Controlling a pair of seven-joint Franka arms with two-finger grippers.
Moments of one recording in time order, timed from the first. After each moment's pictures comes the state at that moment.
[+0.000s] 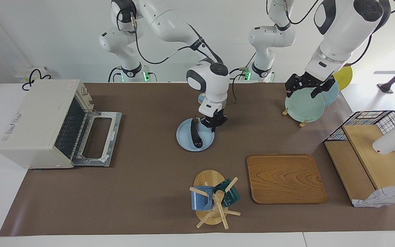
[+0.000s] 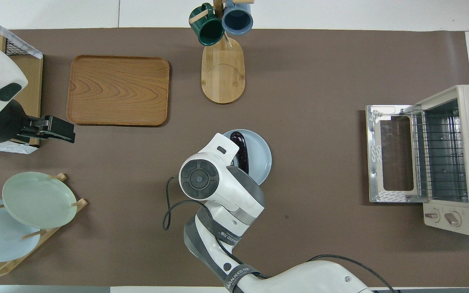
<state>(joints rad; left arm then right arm) -0.11 -0.02 -0.05 -1.66 -0.04 1.55 -0.06 0.79 0.46 -0.03 -1.73 -0.13 2.25 0.68</state>
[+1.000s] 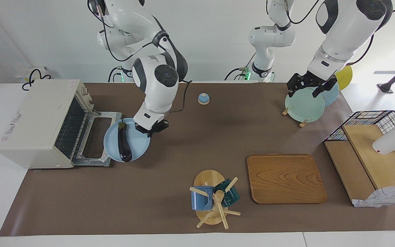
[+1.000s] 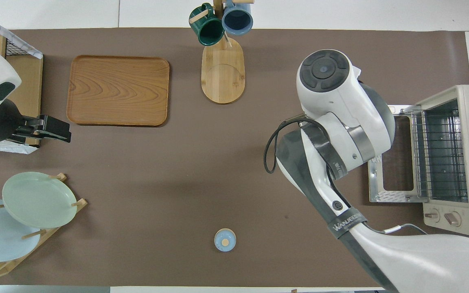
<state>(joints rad) -0.10 -0.03 -0.05 -1.66 -0.04 1.55 -0.06 0.40 0.29 -0.05 -1.67 -0.26 1.80 0.21</state>
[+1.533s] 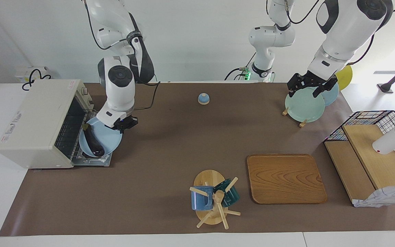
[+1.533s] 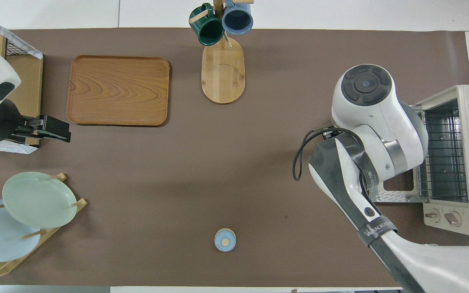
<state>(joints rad) -0.10 -0.03 -0.05 -1.66 -0.04 1.55 -0.06 0.22 0.11 -0.05 -1.99 -0.26 1.96 0.08</state>
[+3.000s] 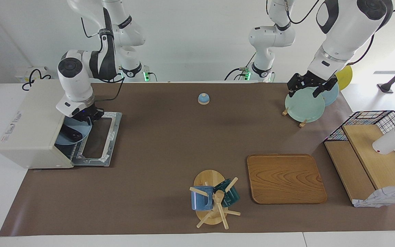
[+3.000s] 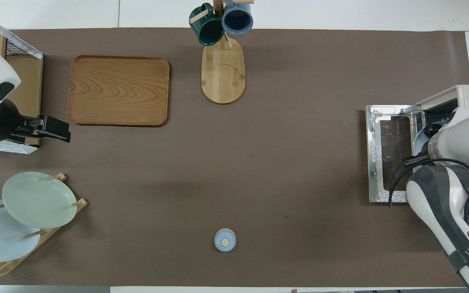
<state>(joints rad) -0.10 -0.03 -0.05 -1.66 -0.04 1.55 -0.06 -0.05 -0.05 -0.04 -2.26 -0.26 2.14 -0.16</state>
